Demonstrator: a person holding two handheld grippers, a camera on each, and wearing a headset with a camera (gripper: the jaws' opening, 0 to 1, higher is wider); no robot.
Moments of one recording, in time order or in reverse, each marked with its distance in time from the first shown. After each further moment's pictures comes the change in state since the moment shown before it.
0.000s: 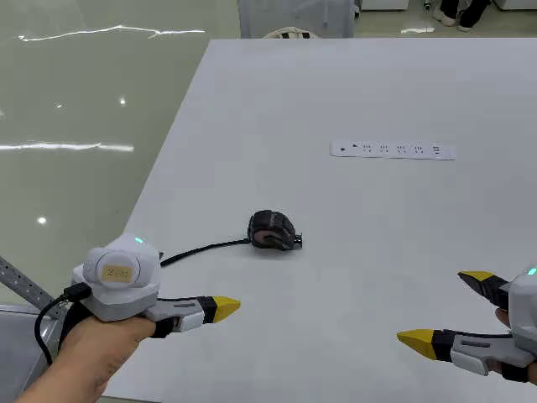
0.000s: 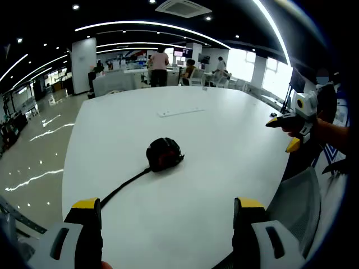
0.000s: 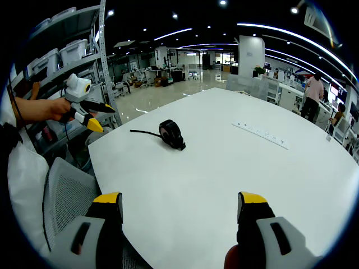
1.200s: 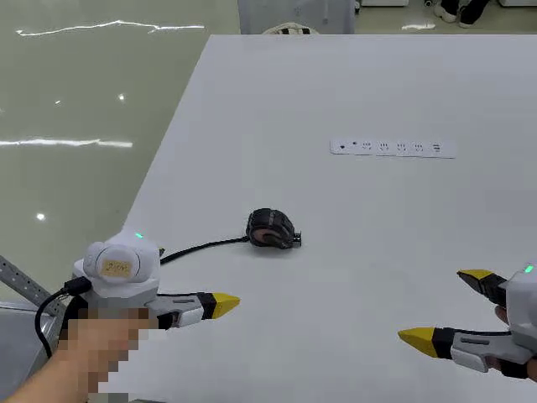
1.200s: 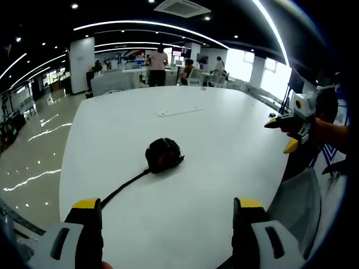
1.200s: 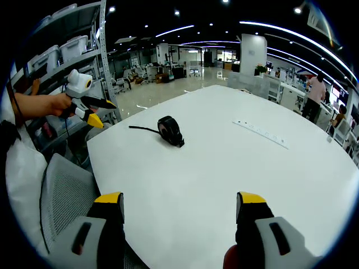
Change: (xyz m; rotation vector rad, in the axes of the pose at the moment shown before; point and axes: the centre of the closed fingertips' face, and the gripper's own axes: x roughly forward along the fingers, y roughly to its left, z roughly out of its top) left arm 0.009 0.003 0.001 0.004 0.005 -0.016; right arm 0.005 -0.006 -0.003 -0.016 0.028 0.001
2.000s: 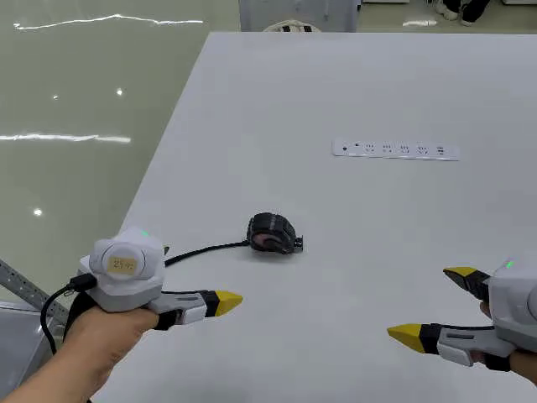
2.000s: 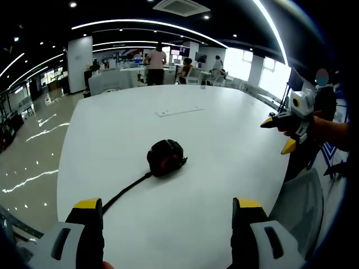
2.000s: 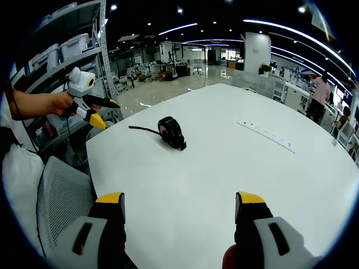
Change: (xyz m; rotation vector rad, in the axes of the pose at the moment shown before) left arm 0.018 0.010 0.007 0.006 0.010 -0.017; right arm 0.029 -0.004 0.012 -0.012 0.016 0.029
